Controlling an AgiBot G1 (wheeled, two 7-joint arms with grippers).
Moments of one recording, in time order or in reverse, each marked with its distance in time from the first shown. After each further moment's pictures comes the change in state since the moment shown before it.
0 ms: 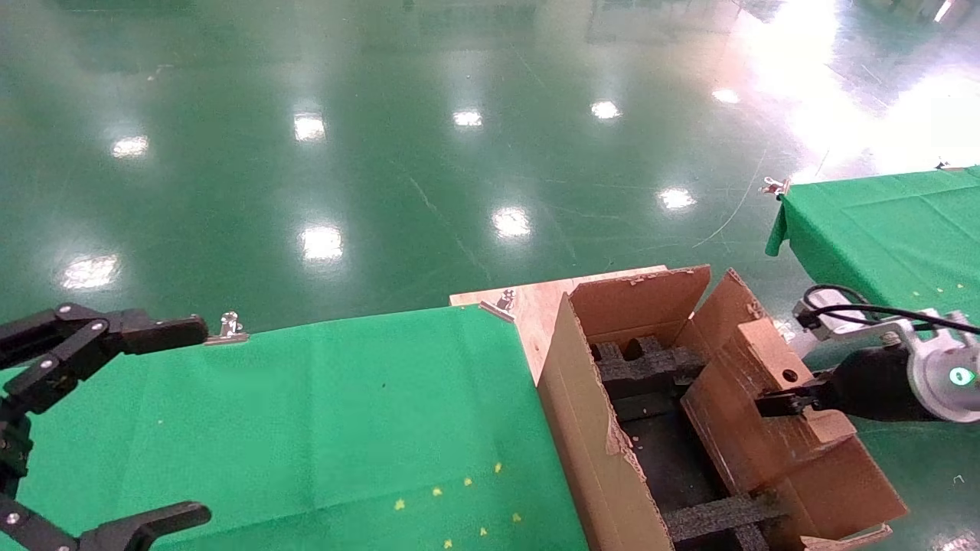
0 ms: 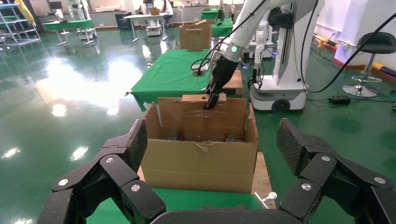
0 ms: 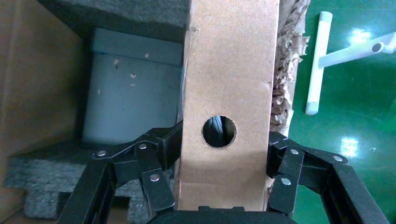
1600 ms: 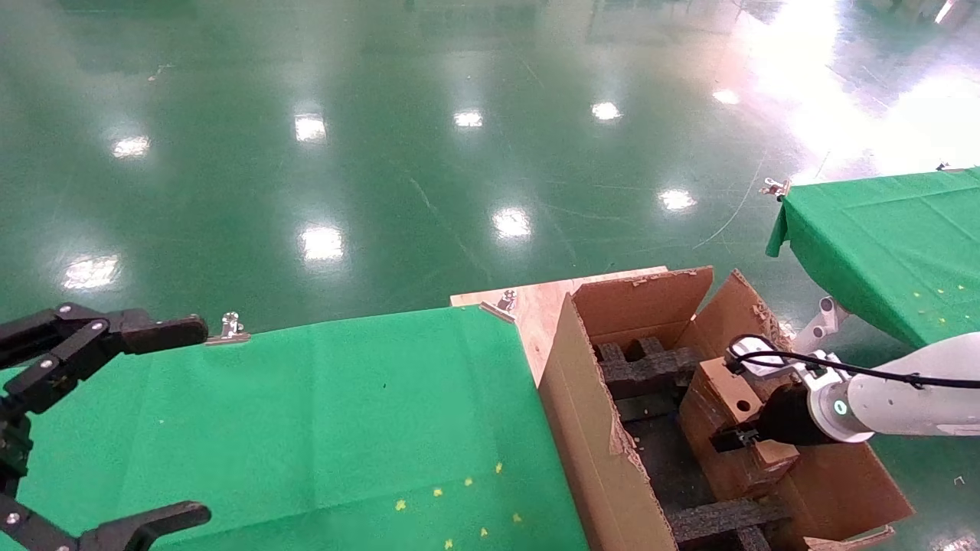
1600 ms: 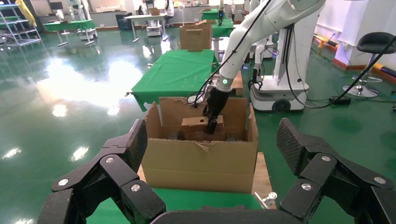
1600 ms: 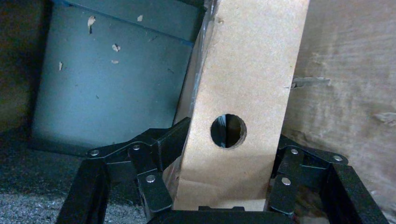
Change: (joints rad) left arm 0.000 -0.001 0.002 0.000 -0.001 -0.001 0.001; right arm -0.369 -0.292 0.012 -0.364 0.206 0.140 -0.229
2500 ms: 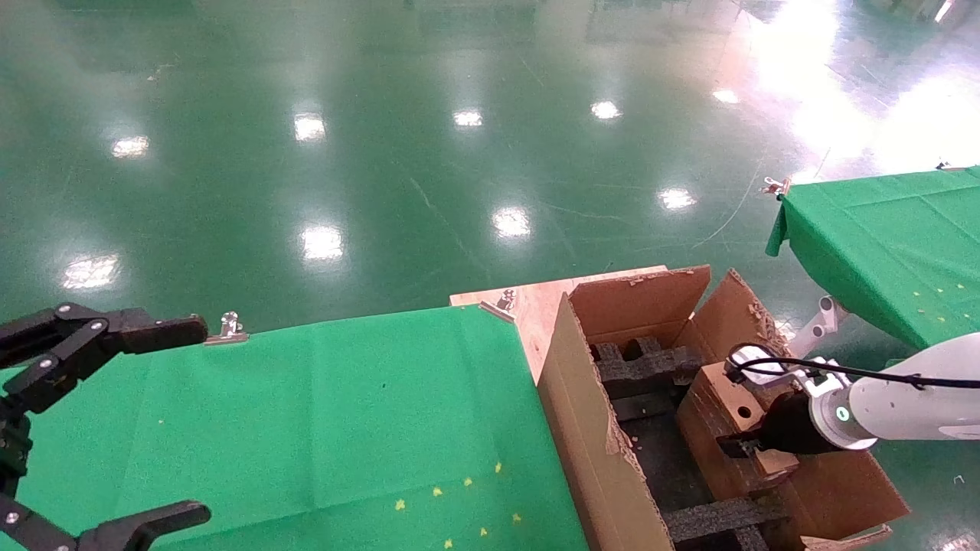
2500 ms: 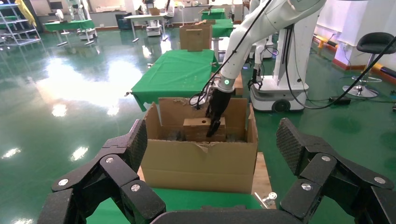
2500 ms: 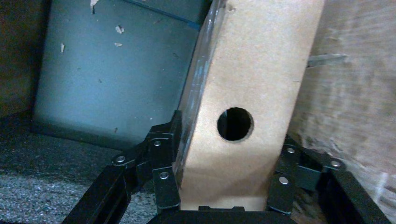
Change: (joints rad) left arm 0.000 0.000 0.000 0.001 0.000 0.000 0.000; right arm 0.006 -0.003 0.014 -0.020 0.013 -0.011 -0.037
